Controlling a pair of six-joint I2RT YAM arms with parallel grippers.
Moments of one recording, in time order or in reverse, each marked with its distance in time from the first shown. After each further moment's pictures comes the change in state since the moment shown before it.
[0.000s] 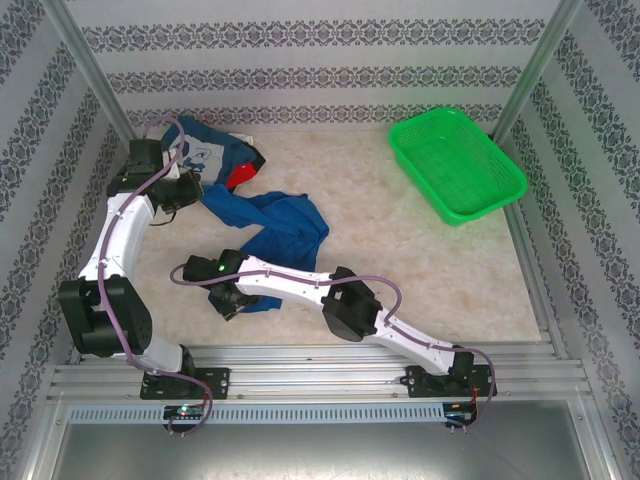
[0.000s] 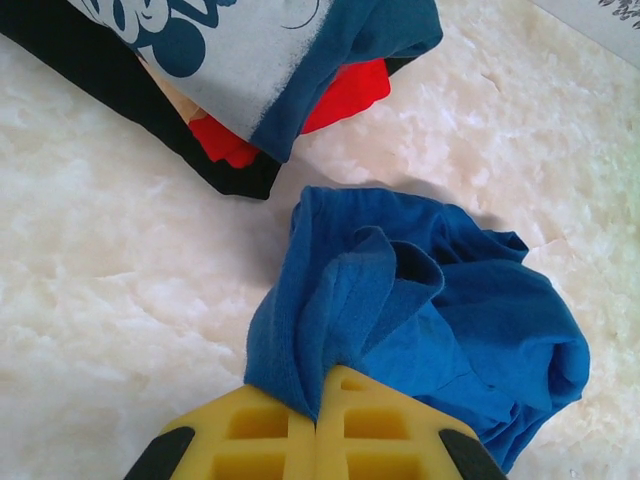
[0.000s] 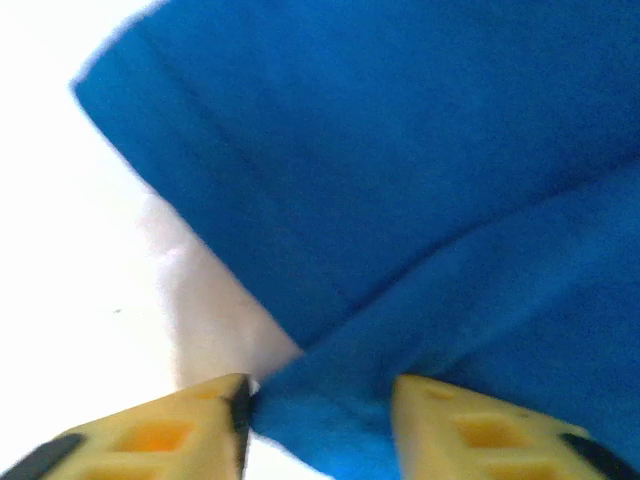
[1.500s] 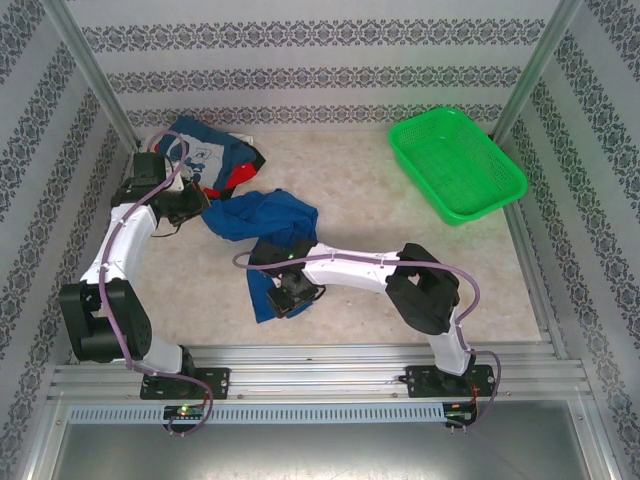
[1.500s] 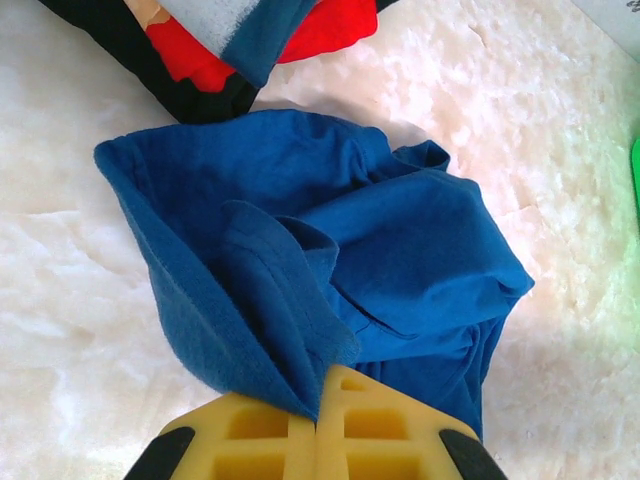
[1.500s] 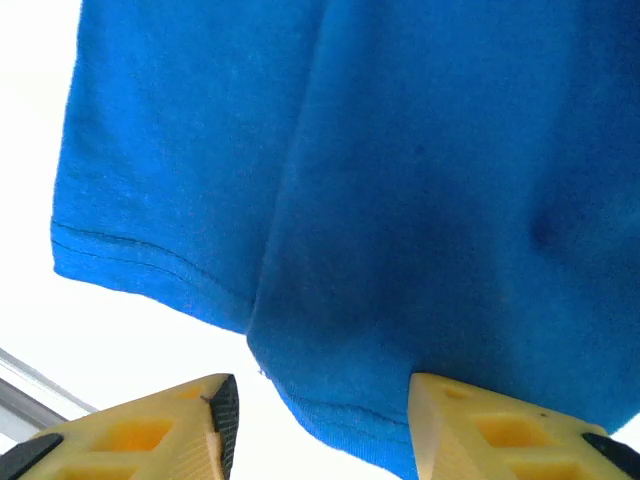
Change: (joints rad) left arm 0.003 -0.035 -0.122 0.053 0.098 -0.066; right arm -0.136 -0.616 -0.959 0.356 -0.142 -0.054
